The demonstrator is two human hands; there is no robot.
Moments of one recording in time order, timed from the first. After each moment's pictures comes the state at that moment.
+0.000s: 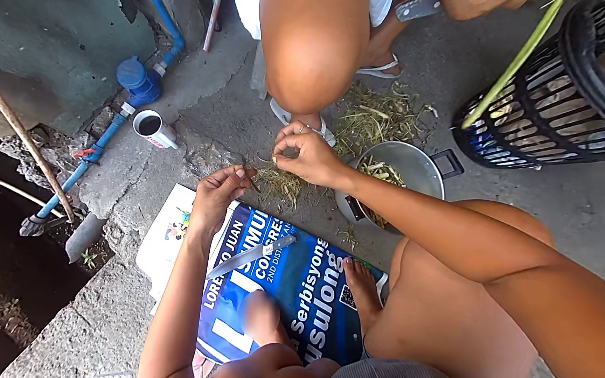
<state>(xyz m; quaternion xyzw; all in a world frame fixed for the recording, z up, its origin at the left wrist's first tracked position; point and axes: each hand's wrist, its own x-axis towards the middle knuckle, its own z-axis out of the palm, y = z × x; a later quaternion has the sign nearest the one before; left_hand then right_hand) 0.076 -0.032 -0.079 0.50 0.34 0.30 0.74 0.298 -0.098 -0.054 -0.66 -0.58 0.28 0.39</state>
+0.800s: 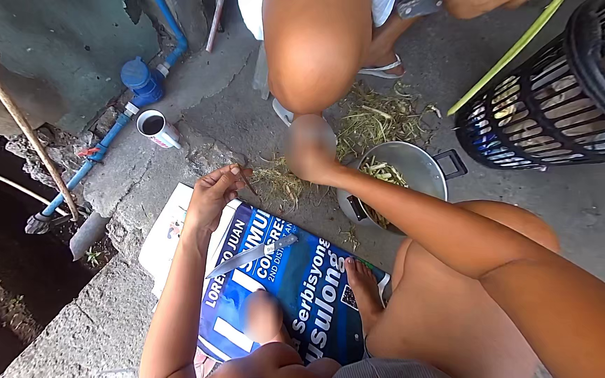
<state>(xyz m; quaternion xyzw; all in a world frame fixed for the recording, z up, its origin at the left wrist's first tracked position) 0.069 -0.026 -0.072 0.46 0.39 0.28 0.75 0.328 -0.087 -0.101 -0.74 -0.63 0.24 0.07</state>
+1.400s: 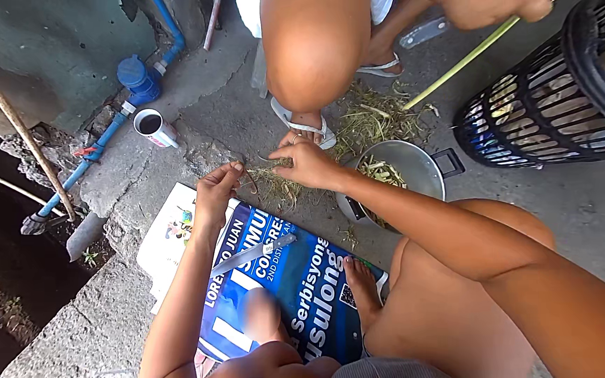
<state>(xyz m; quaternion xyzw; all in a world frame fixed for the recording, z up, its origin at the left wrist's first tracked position) 0.085 -0.034 -0.079 0.51 0.45 0.31 0.67 0.300 -0.095 -0.064 -0.68 -0.64 0.28 0.22</state>
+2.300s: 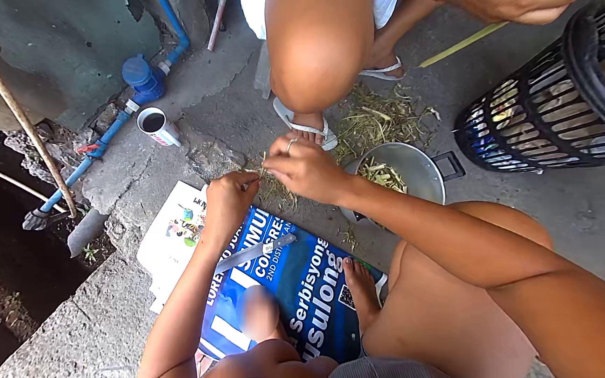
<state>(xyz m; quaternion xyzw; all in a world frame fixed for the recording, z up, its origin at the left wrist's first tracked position) 0.088 -0.052 -0.062 0.85 0.41 0.18 0.29 0.280 -0.110 -0.054 -0.54 -0.77 0.02 0.33</state>
